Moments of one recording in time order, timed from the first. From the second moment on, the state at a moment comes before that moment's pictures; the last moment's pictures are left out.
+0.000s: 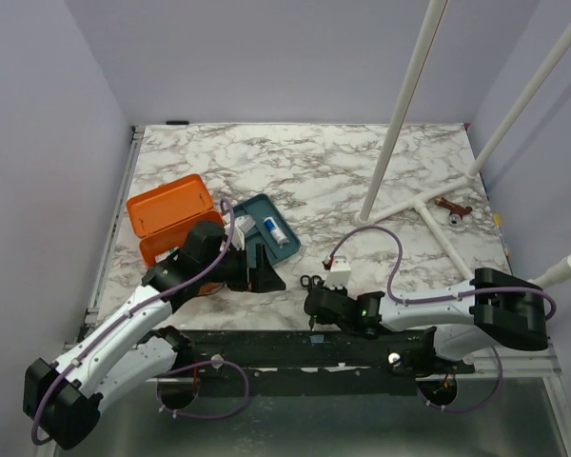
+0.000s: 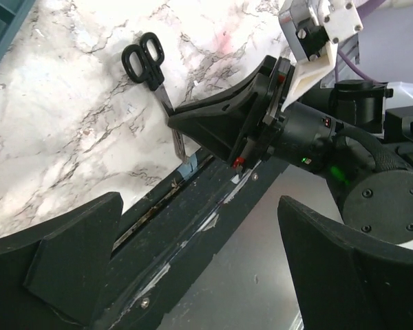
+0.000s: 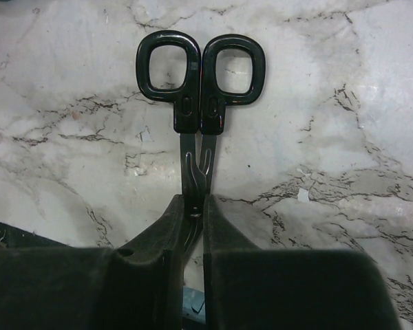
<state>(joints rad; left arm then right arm) -0.59 0.81 0.63 -0.47 0.53 -0.64 1.32 1.42 0.58 -0.14 0.56 1.06</state>
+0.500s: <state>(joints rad) -0.69 1.17 0.64 -0.32 0.47 -0.71 1.32 1.37 0.53 -0.13 0.53 1.05</state>
